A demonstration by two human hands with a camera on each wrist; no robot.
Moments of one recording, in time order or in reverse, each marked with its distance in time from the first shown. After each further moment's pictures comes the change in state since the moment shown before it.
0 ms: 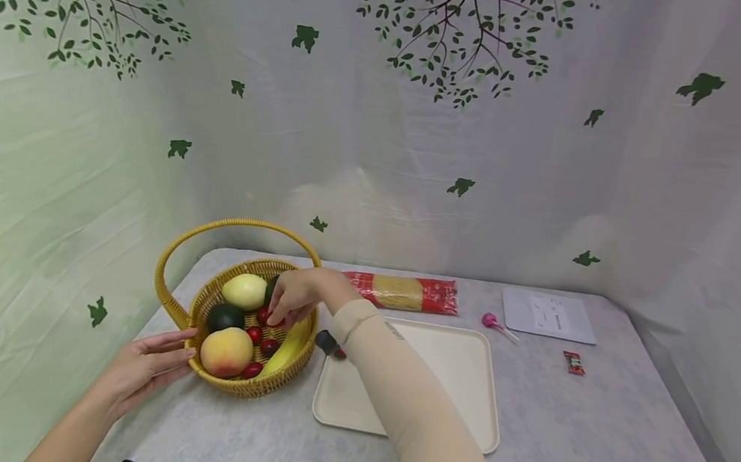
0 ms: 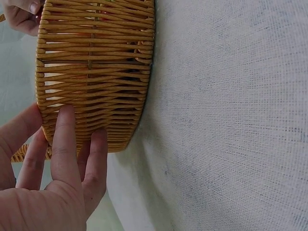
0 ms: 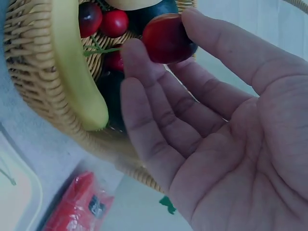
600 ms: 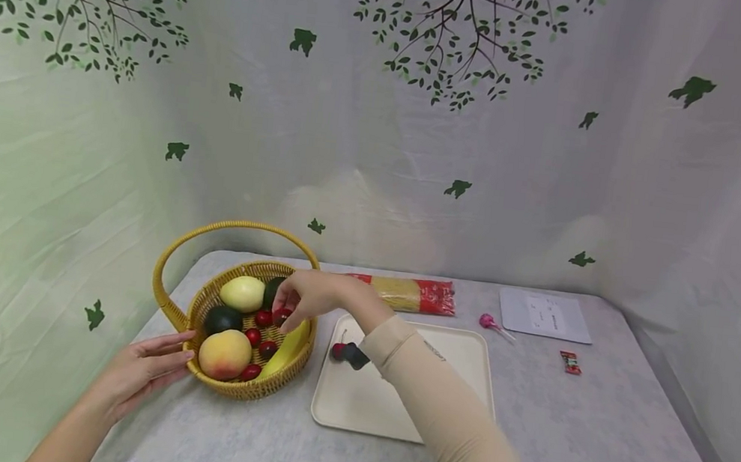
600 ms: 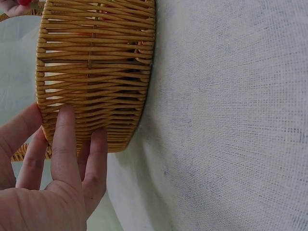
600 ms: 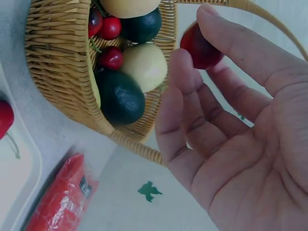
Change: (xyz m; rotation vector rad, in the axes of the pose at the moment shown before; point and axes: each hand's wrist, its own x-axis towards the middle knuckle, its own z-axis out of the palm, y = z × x) left_hand 0.001 0.001 -0.001 -0.006 0.001 -0.010; right_hand -0.037 0.014 0.000 -0.209 0.158 -0.229
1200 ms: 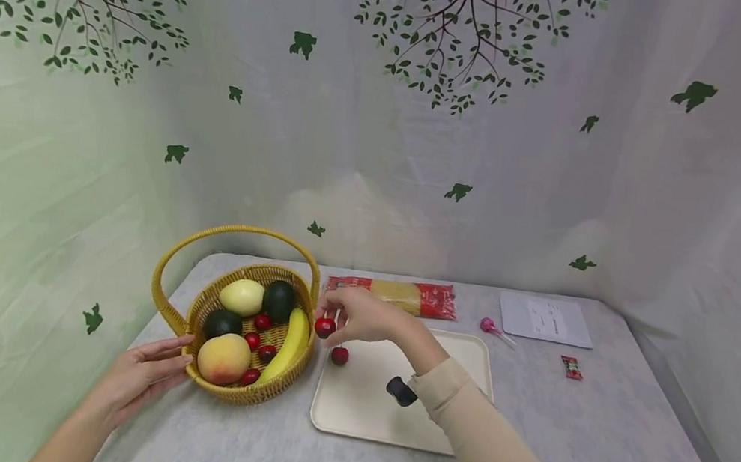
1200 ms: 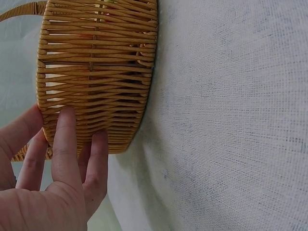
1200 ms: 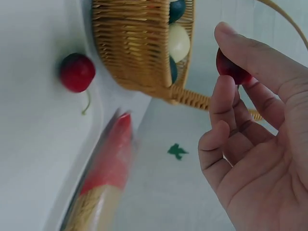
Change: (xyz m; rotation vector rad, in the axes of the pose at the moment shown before) left_hand 0.000 -0.003 0.000 -0.032 -0.001 -0.005; right_hand -0.069 0.038 0.019 0.045 0.226 0.037
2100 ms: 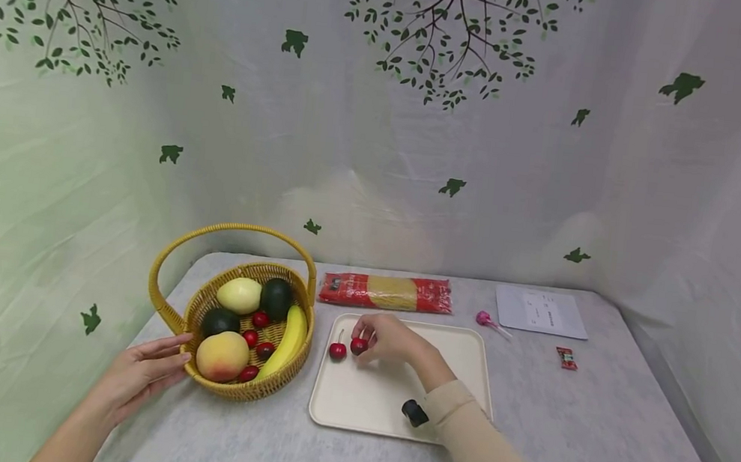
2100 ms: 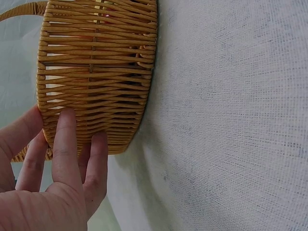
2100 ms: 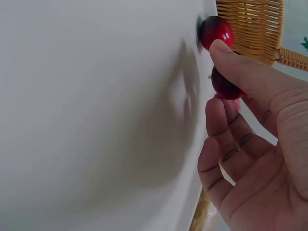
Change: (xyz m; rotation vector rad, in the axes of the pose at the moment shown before) left_hand 0.000 0.000 0.002 -0.025 -0.003 0.007; right_hand -0.022 0.090 0.046 0.056 0.133 0.194
